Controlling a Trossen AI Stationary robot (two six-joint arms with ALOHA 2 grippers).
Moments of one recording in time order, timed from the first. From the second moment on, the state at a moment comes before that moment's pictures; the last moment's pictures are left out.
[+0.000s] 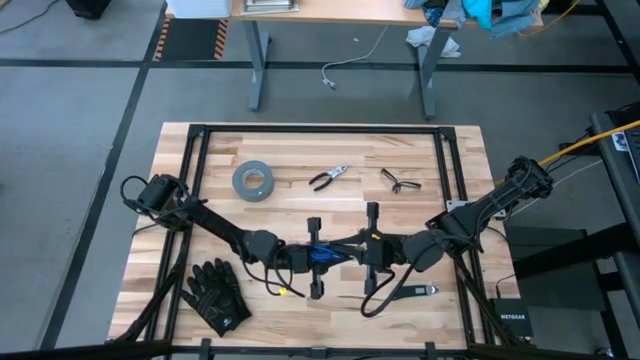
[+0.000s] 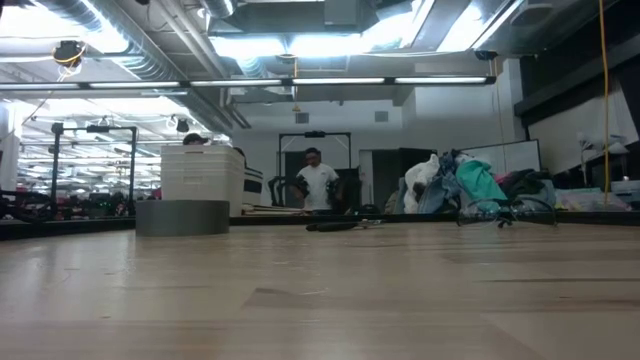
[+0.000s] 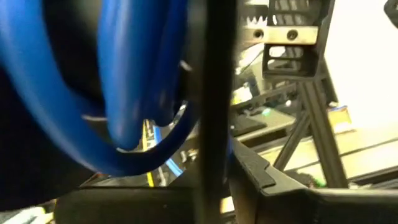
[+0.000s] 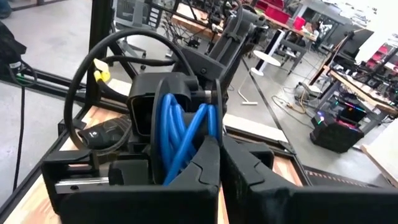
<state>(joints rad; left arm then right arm) -0.41 1.86 1.09 1.12 -0.39 0.46 0.56 1.46 1.38 -0.16 0.64 -0.19</state>
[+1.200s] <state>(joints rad) -0.49 1.82 1.09 0.89 -0.76 0.65 0.56 1.46 1.38 -0.26 0.70 -0.16</state>
